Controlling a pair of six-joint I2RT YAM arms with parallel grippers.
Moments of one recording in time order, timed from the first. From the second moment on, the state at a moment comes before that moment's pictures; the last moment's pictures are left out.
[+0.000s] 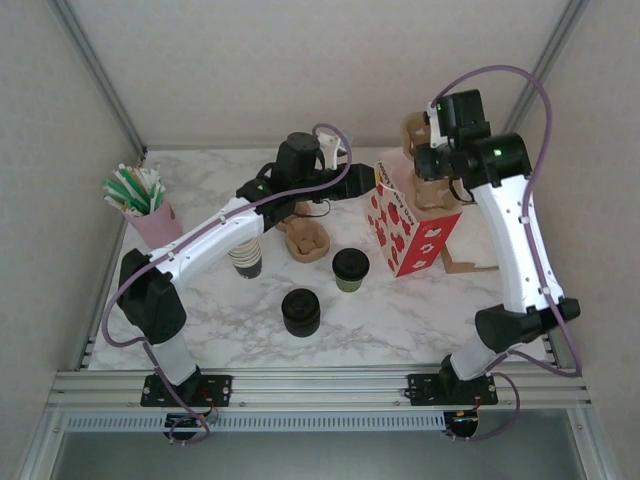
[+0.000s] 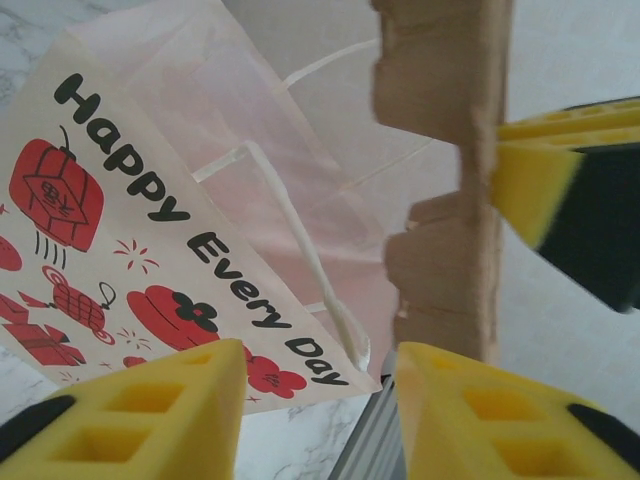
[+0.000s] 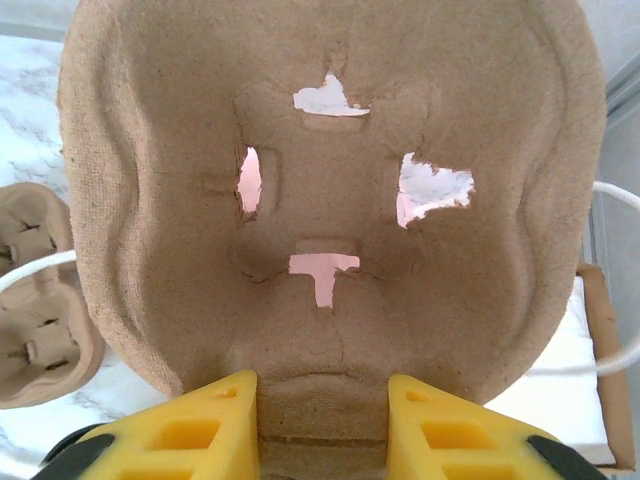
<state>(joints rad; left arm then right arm) -0.68 1.75 1.64 -0.19 0.46 -0.78 0.33 1.63 2.13 -1.33 0.18 0.07</state>
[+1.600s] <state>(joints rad) -0.66 1.75 1.59 -0.18 0.45 -0.78 0.29 1.71 2.05 -1.26 0.12 -0.01</state>
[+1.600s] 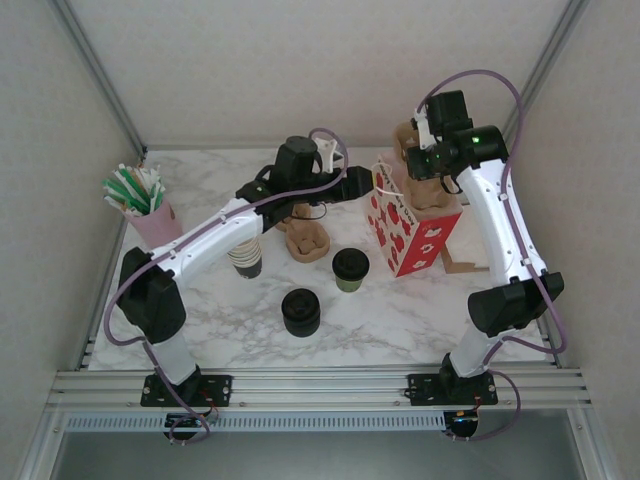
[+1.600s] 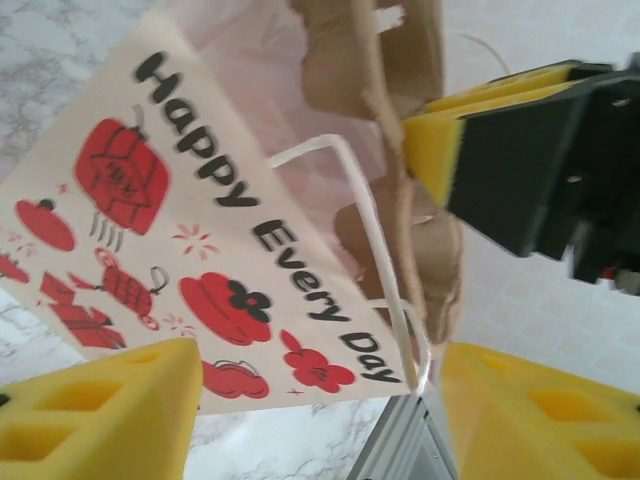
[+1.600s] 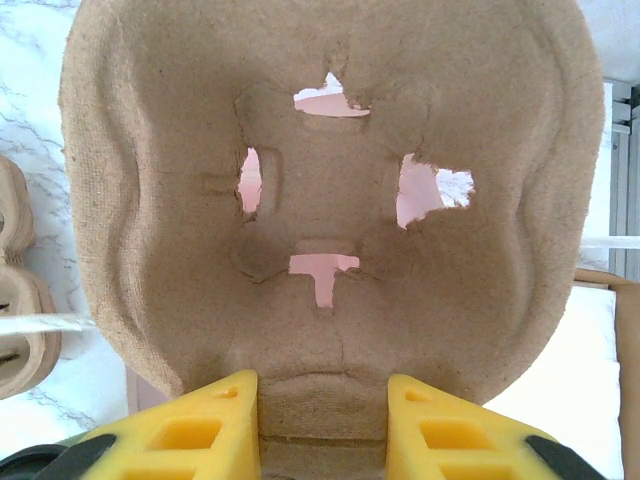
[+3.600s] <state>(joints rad) -0.65 1.80 1.63 -0.20 0.49 -0.78 0.26 1.76 2.03 -1.28 0.08 -0.01</state>
